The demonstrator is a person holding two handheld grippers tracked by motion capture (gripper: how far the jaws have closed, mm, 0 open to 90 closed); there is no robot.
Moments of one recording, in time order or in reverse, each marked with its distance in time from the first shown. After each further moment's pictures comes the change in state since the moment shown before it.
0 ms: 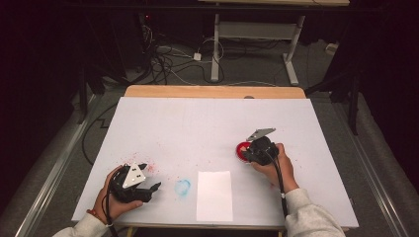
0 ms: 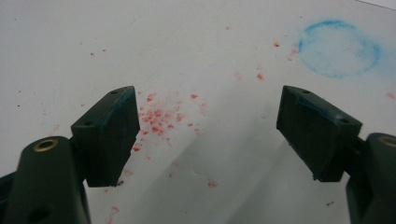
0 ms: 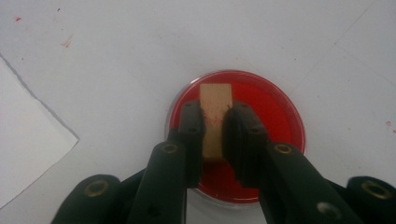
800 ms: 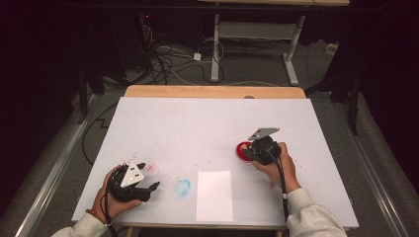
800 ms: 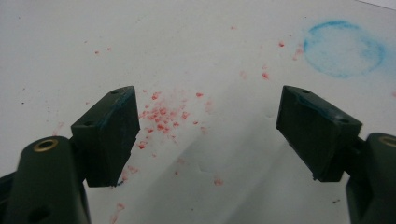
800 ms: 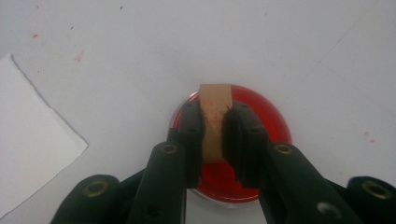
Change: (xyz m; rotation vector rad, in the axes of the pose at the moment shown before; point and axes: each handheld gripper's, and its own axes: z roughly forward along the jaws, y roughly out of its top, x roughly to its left) left arm 0.004 -0.002 -0.001 -0.013 0.001 -0.016; right arm 0.001 0.003 -0.015 -0.064 -0.014 -0.016
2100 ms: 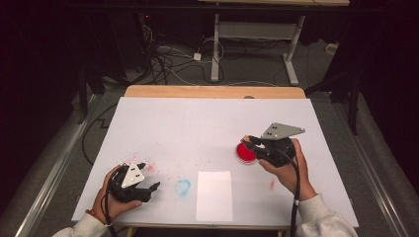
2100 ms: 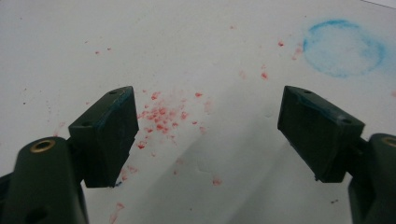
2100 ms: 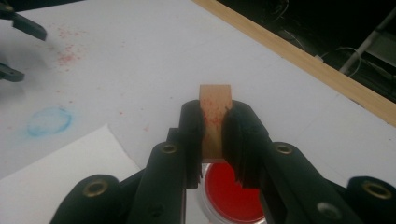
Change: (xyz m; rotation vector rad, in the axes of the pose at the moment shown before) left arm -0.002 0.001 0.000 0.008 0.008 0.008; right arm 0.022 0.021 -0.082 -0.260 0.042 -0.058
